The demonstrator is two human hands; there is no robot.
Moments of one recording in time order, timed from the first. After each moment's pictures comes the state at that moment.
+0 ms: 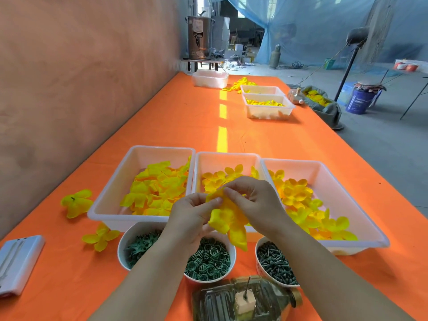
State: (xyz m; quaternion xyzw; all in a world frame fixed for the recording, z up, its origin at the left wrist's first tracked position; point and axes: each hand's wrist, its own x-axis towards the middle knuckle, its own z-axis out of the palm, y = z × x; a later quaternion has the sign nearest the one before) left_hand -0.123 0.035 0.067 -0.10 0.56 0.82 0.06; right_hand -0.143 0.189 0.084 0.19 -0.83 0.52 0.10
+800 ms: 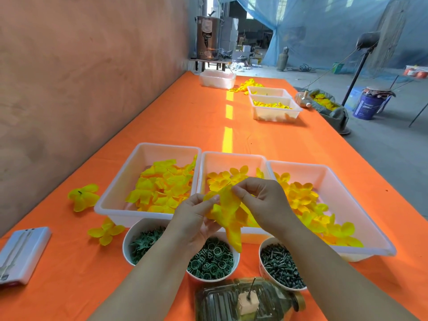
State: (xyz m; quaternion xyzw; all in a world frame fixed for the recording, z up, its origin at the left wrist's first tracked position) left_hand -0.120 0.031 0.068 -0.12 0.46 0.88 0.10; right_hand -0.146 0.192 0.084 0.16 -0.82 0.54 0.08
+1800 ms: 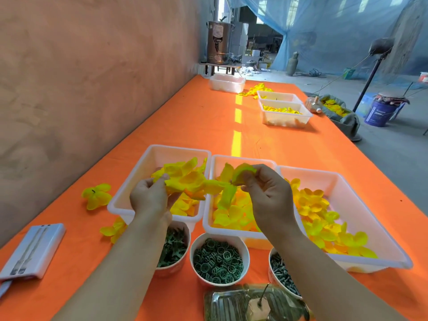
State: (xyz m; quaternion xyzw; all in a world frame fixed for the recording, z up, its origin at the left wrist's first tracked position) left_hand -0.159 -0.048 0.074 -0.31 0.46 0.81 -0.20; right_hand -0.142 0.156 0.095 0.16 -0.72 0.64 0.20
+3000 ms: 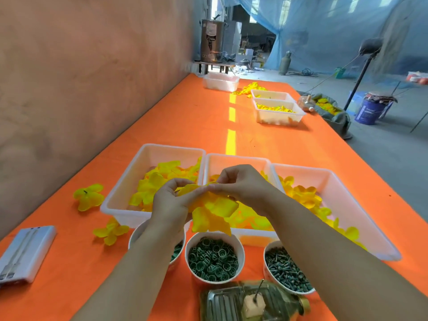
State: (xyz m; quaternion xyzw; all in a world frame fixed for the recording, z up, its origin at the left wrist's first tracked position) left_hand -0.129 -0.009 0.075 -0.13 0.59 0.79 -0.09; right_hand -0.178 0.148 0.112 0.15 -0.80 0.57 -0.13
